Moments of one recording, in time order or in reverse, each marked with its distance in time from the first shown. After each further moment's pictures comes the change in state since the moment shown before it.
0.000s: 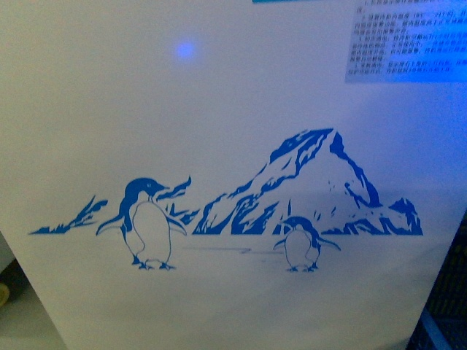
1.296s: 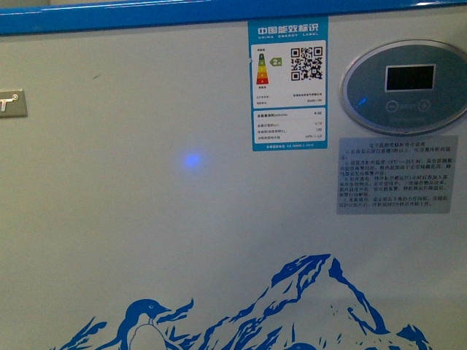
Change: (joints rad) left arm 0.000 0.000 0.000 0.000 0.000 0.000; right arm 0.251 -1.691 -0.133 -0.600 0.008 0.240
